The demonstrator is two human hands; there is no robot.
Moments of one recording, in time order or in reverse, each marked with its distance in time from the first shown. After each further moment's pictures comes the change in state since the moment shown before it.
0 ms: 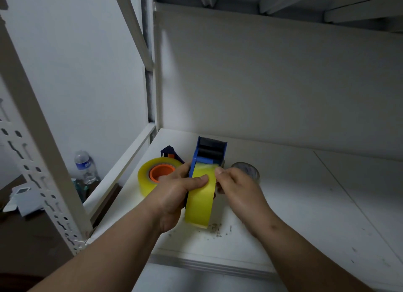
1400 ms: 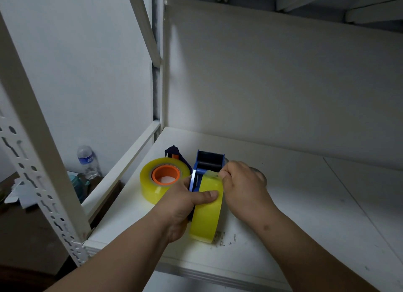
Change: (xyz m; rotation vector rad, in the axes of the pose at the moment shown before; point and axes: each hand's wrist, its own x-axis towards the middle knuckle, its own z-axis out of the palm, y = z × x) left_hand 0.018 -0.022 -0.003 -0.040 0.085 -0.035; right_hand 0.033 -0.001 0.004 -0.661 0.032 -0.367
